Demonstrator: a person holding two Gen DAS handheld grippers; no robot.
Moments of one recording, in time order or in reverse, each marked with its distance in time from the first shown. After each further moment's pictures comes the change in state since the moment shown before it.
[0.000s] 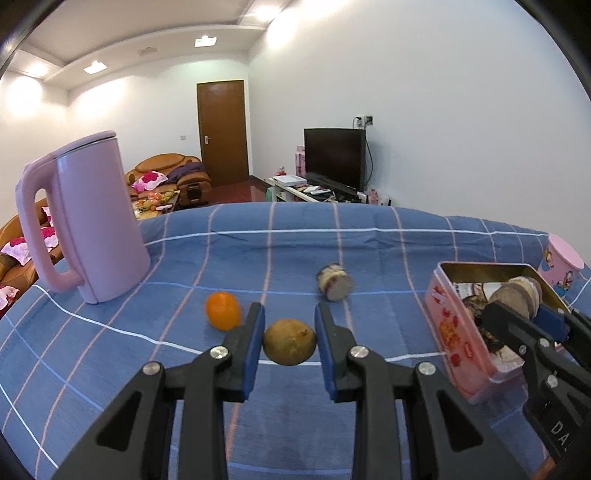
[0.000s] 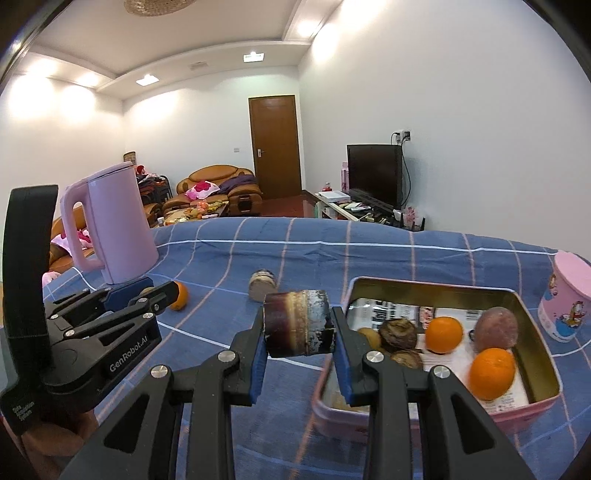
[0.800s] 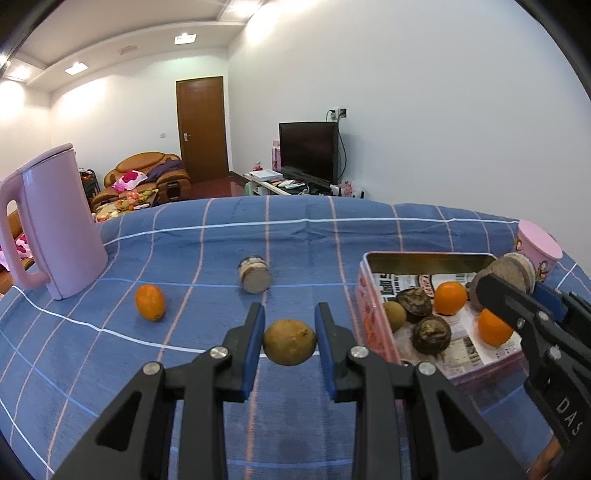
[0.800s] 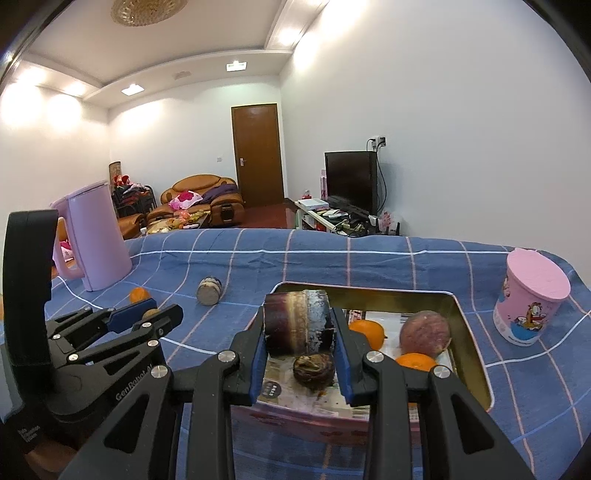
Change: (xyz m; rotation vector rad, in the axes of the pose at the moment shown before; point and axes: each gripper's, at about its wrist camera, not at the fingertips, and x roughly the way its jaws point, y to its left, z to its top) left arm -0.009 -0.070 -0.004 0.027 0.022 -0.063; right arm -0.028 -0.060 -0.003 0.033 -0.034 -0.049
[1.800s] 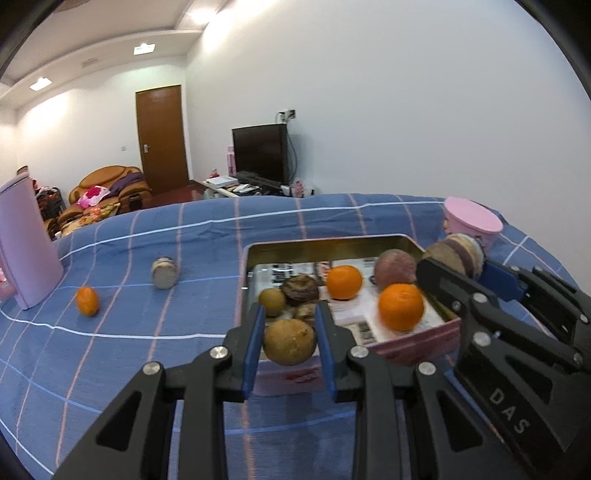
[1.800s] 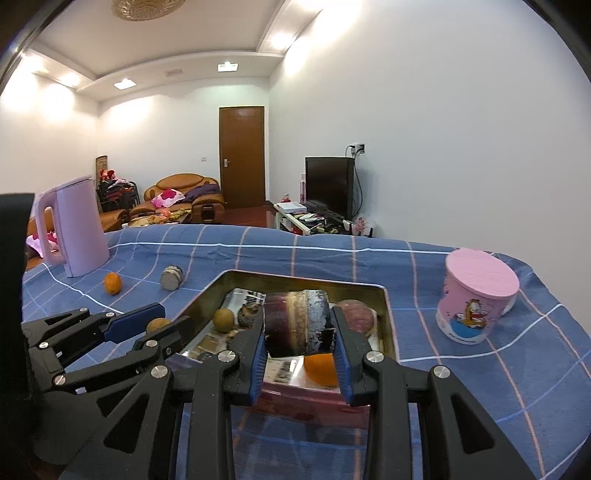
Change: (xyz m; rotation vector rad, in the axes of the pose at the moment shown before) left arm -0.030 -0.093 -0.013 0.092 -0.006 -0.142; right arm -0.035 -0.049 -0.015 -0.039 -0.013 -0.099
